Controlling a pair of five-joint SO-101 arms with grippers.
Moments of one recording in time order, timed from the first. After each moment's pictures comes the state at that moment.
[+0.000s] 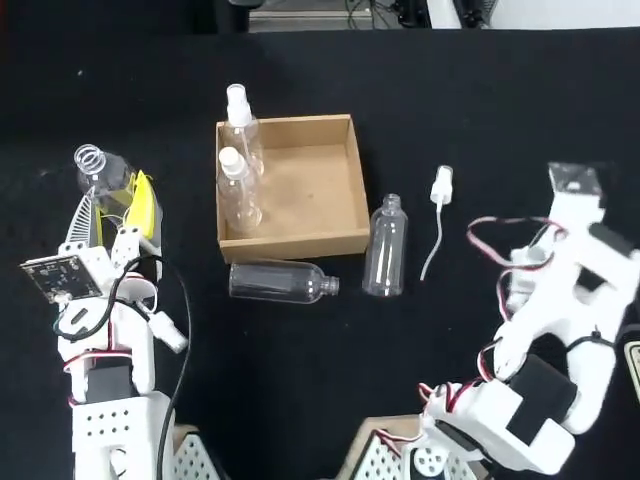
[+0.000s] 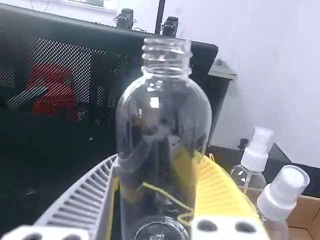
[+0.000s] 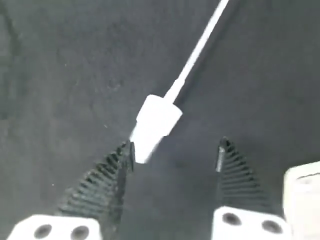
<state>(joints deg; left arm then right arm) -14.3 -91.2 96.5 -1.0 7.3 39.3 -5.2 28.0 64.0 32.9</state>
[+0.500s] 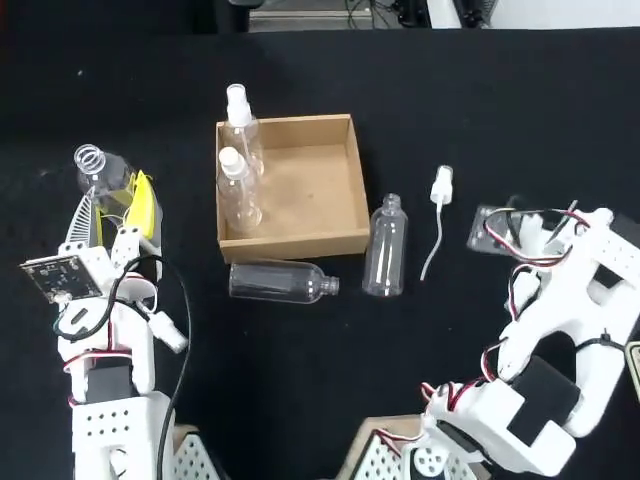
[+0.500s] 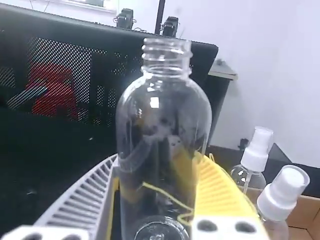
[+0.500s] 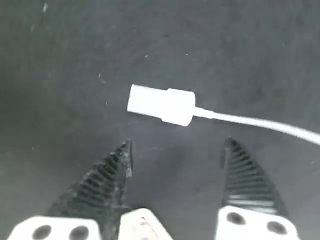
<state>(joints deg) -14.3 -91.2 96.5 -1.0 7.3 41.1 -5.2 25.1 69.4 110.5</state>
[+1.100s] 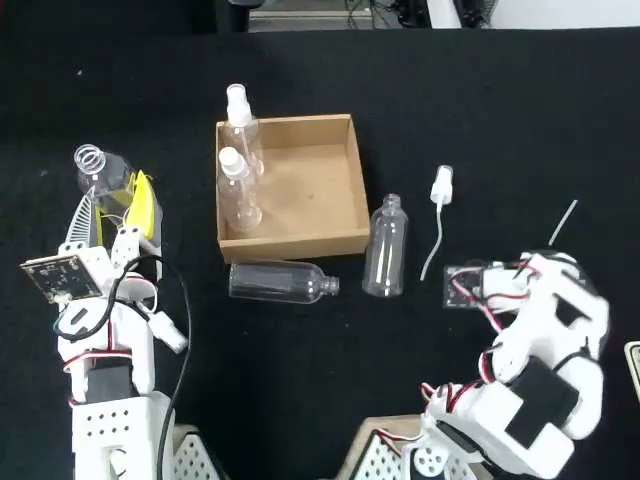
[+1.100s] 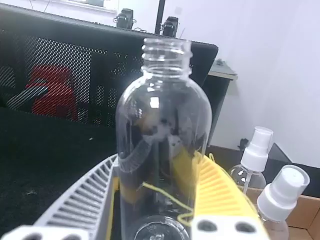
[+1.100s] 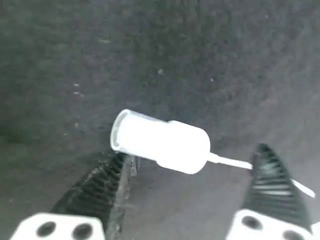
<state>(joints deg) -14.3 -91.2 96.5 -1.0 7.3 41.1 -5.4 54.1 24.5 124.5</state>
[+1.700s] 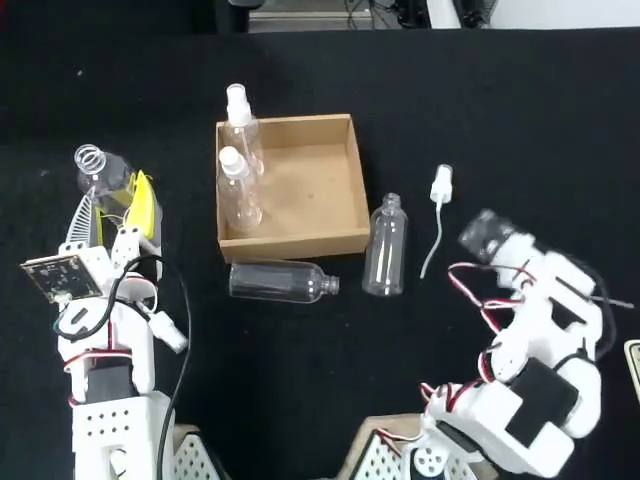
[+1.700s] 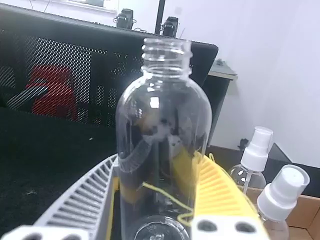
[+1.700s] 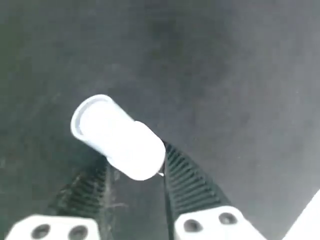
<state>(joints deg) -14.3 -91.2 96.5 -1.0 7.3 40.4 -5.3 54.3 17.9 79.3</state>
